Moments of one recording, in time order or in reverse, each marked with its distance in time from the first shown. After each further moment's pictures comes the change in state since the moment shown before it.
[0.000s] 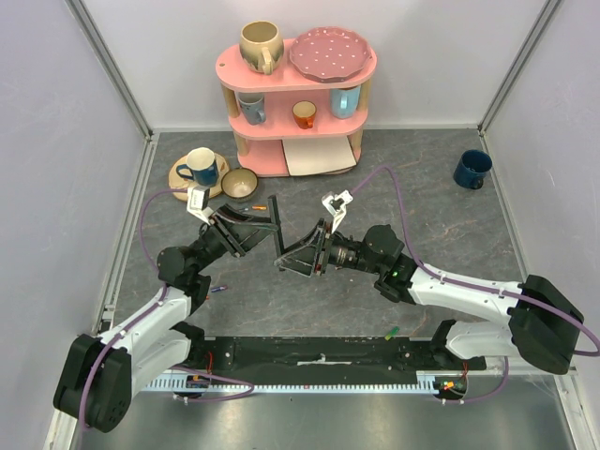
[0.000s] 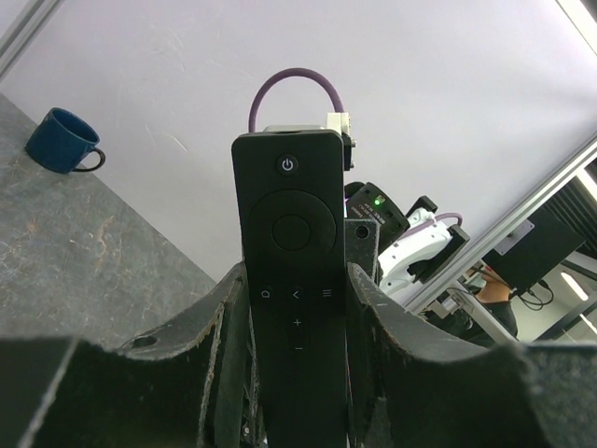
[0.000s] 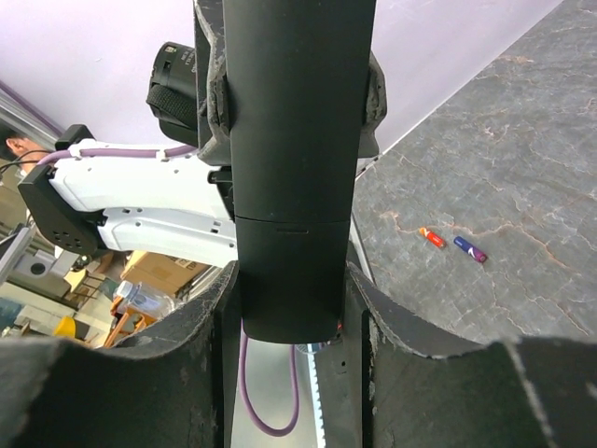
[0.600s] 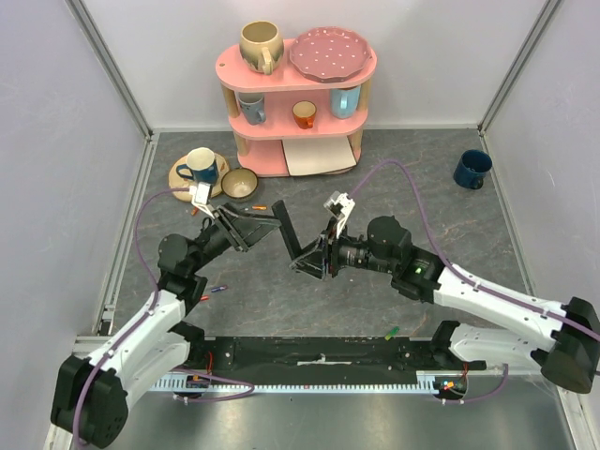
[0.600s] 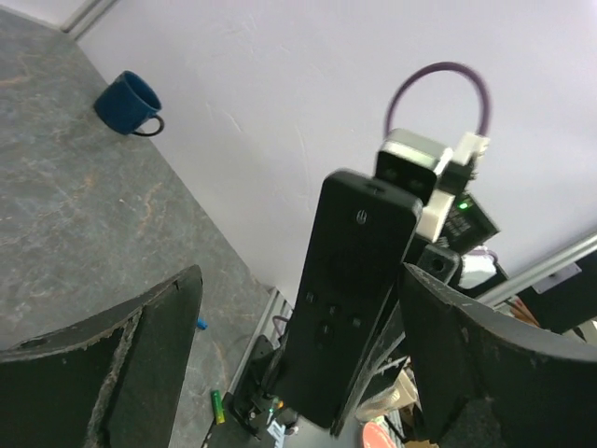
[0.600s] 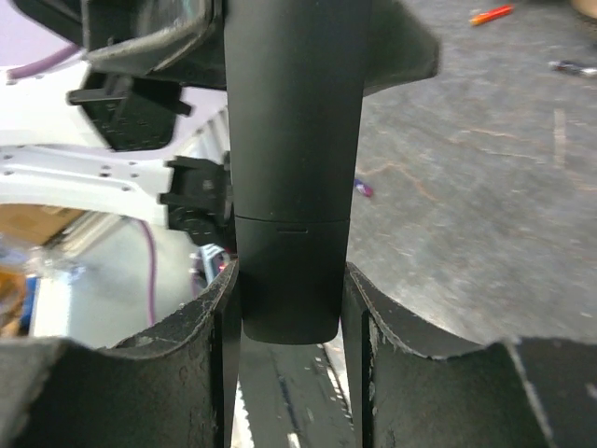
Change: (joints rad) left arm -0.001 -0.087 0.068 -0.376 -0.036 0.071; right arm 0.000 -0.159 0.095 -0.502 0.056 -0.285
